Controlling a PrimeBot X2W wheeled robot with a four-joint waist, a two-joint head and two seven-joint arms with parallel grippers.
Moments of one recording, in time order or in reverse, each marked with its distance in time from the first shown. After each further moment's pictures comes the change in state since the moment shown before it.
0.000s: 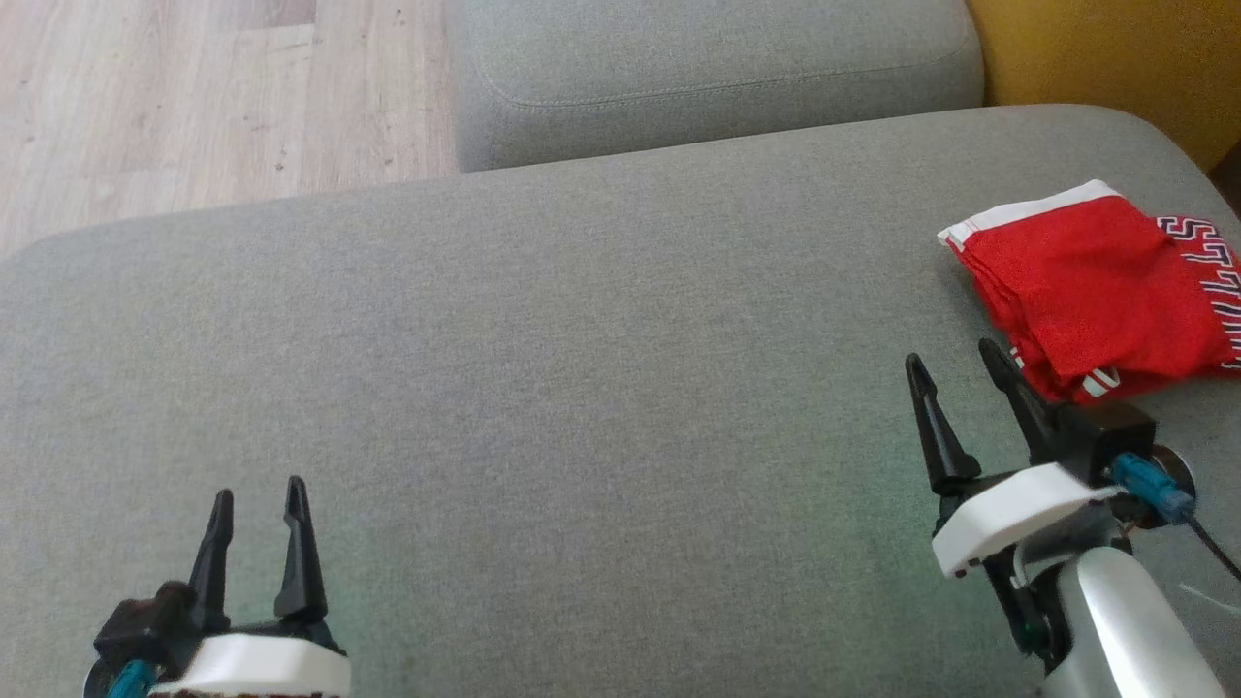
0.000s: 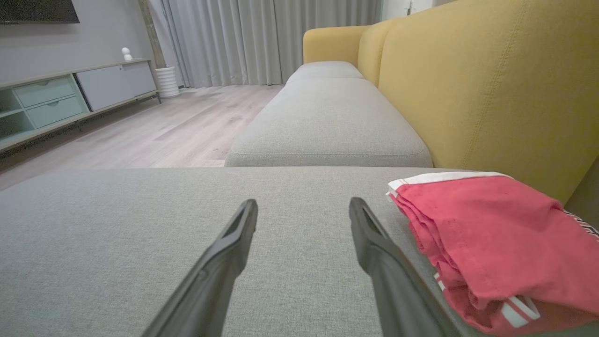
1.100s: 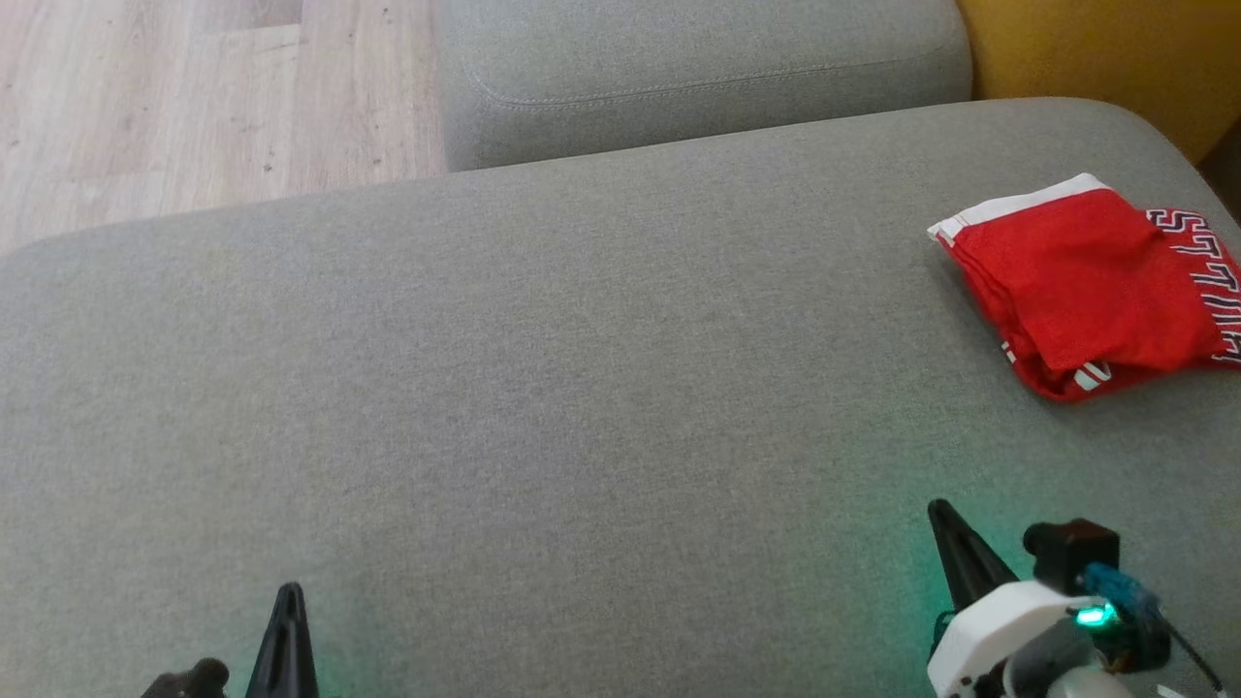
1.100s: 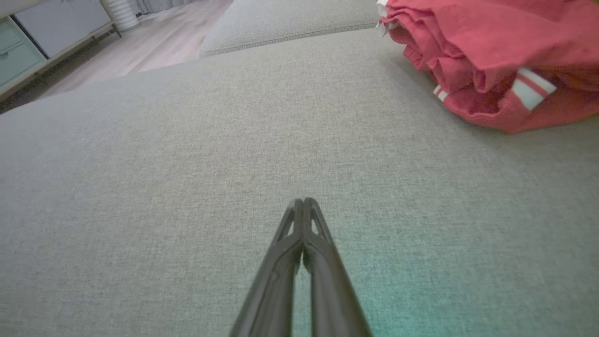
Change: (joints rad) left arm 0.074 -0.046 0.003 0.131 -0.019 -0.008 0.012; right arm 0.158 0.032 -0.012 0.127 0.030 -0.001 0.031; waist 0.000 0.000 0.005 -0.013
